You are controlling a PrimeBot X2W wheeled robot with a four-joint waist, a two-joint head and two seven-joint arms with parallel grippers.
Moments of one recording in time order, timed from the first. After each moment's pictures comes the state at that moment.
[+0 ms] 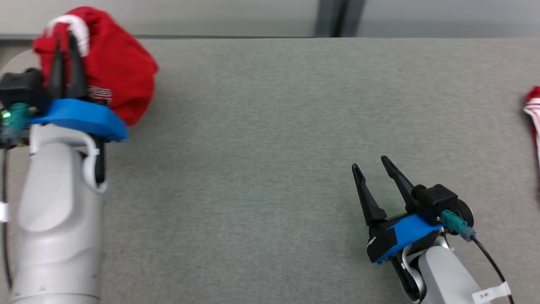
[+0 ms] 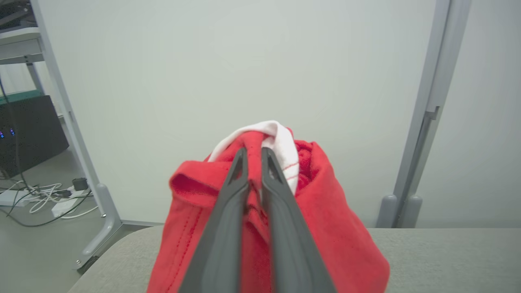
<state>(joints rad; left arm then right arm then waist) -0.76 0.17 0.05 0.70 -0.12 -0.11 -0.26 -0.34 -0.06 0.19 0.46 0.15 0.13 -0.26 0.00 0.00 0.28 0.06</state>
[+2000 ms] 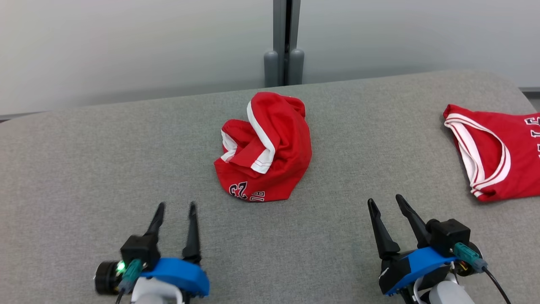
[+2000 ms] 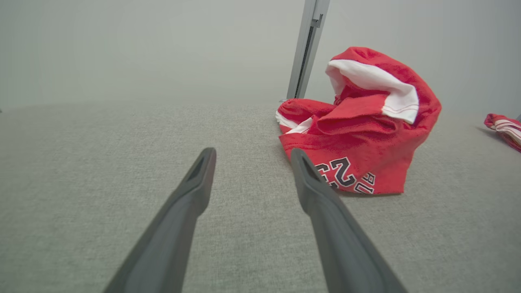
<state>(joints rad) -0.13 0.05 -0.17 0.46 -0.21 -0.02 -0.26 -0.21 -0.05 0.12 0.48 0.19 0.13 -0.26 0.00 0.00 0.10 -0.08</state>
